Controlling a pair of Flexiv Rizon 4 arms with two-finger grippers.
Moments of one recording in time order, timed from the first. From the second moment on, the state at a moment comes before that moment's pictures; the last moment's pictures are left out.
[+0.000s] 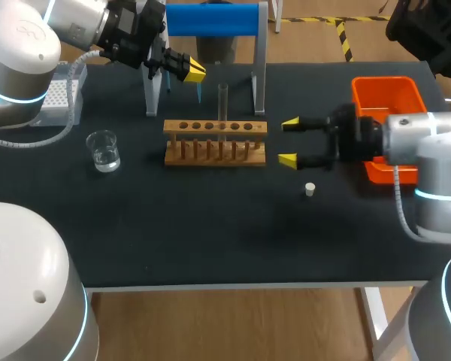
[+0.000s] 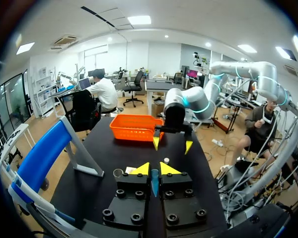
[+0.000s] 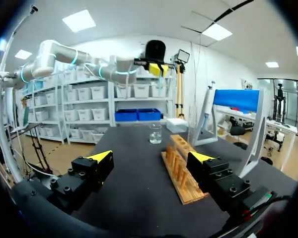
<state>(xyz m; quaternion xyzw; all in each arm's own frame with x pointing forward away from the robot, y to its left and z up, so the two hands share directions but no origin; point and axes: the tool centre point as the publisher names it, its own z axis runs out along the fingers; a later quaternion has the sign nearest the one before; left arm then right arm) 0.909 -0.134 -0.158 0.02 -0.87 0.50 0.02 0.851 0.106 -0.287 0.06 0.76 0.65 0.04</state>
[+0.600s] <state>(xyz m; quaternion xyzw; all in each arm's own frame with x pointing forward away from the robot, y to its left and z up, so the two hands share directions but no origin) 0.881 -0.155 -0.153 0.02 -0.87 0.49 0.03 0.819 0.084 -0.247 0.00 0.73 0.68 -0.01</state>
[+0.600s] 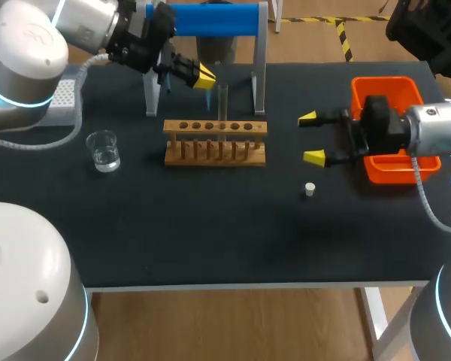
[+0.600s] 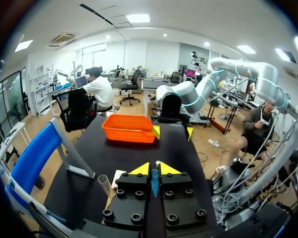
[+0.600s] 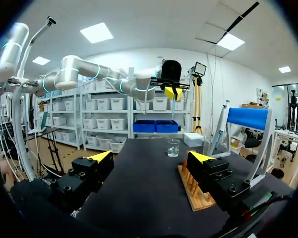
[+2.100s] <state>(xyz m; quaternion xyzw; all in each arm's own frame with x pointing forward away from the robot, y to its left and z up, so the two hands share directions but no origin) 0.849 -0.164 -0.147 0.02 -0.87 0.50 0.01 0.813 0.189 -0.188 0.02 0.72 0.70 0.00</state>
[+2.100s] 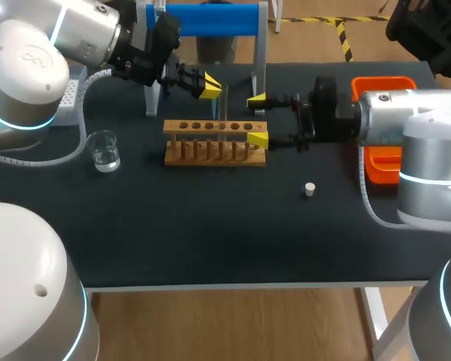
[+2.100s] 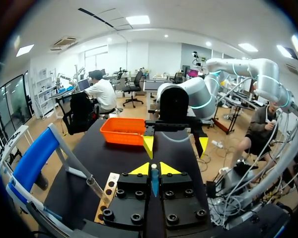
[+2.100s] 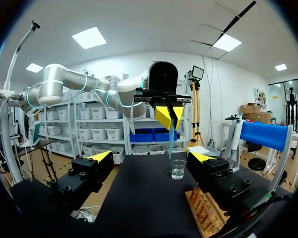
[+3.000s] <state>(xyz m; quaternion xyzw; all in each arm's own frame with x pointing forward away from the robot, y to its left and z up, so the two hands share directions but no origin) 0.849 -0.164 -0.147 0.02 -0.87 0.50 0.01 0.853 0.245 -0.191 0.03 0.71 0.70 0.00</state>
